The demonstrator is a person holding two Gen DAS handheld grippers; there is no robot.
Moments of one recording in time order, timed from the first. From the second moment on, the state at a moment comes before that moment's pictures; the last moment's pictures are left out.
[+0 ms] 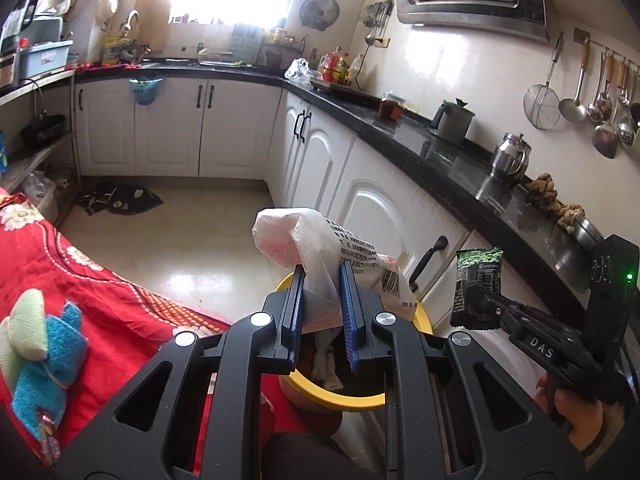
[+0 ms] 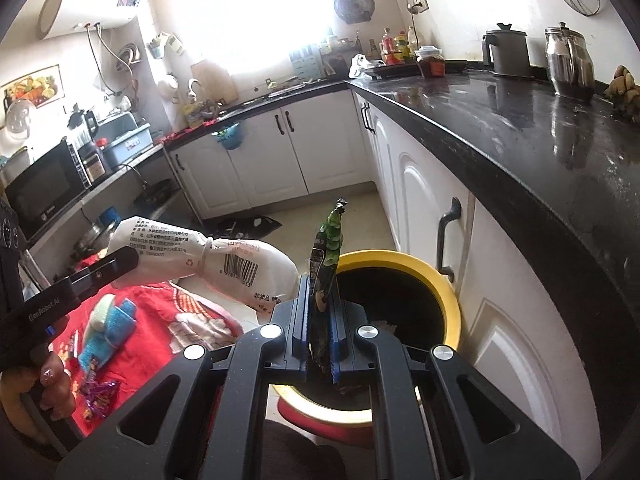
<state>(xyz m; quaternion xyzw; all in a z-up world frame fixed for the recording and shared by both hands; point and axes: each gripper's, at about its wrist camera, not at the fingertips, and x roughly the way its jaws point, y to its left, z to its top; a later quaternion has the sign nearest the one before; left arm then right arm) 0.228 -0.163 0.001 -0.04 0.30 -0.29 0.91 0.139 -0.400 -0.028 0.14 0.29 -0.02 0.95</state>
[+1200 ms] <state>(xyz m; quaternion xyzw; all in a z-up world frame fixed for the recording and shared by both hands) 0.268 -0.197 -0.073 -0.04 0.39 -0.26 0.88 0.171 -0.413 -0.104 0.12 0.36 -0.07 0.92</state>
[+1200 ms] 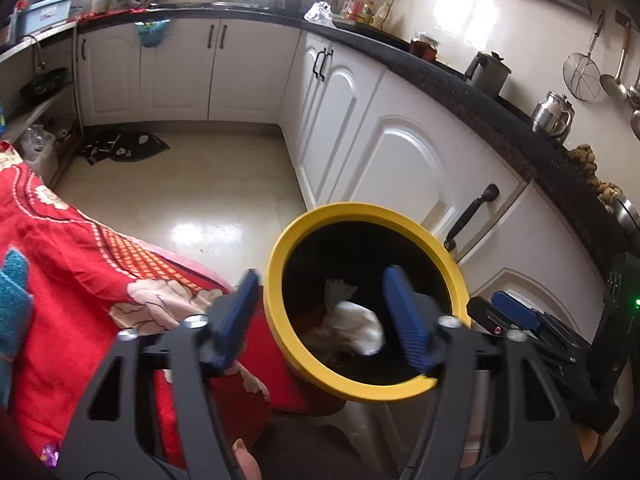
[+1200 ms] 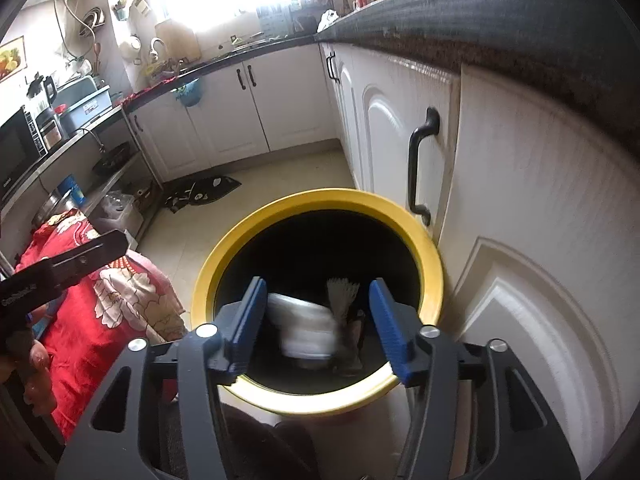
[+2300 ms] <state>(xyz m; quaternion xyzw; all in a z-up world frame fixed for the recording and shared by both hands) 0.225 -0.117 -0.014 -0.08 0.32 -0.21 0.92 0.146 -0.367 -0.037 0.08 0.27 -0.03 0.96</state>
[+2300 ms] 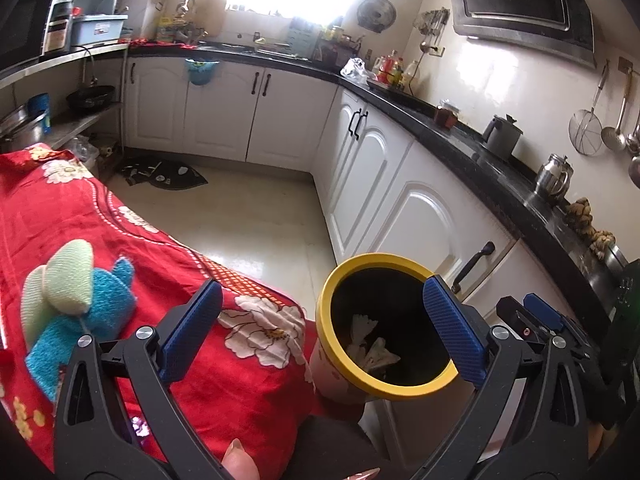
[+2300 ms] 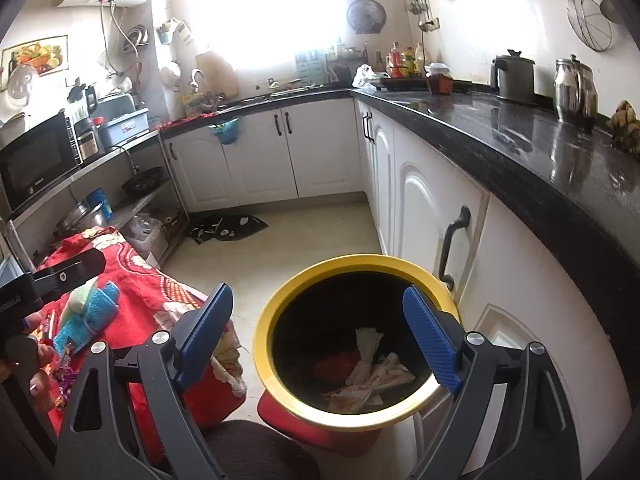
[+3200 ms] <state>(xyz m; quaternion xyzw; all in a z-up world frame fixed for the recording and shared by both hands) 0.202 -0.049 0.004 -0.11 0.29 -0.16 0.94 0.132 -0.314 -0.010 0.06 0.25 0.03 0.97</state>
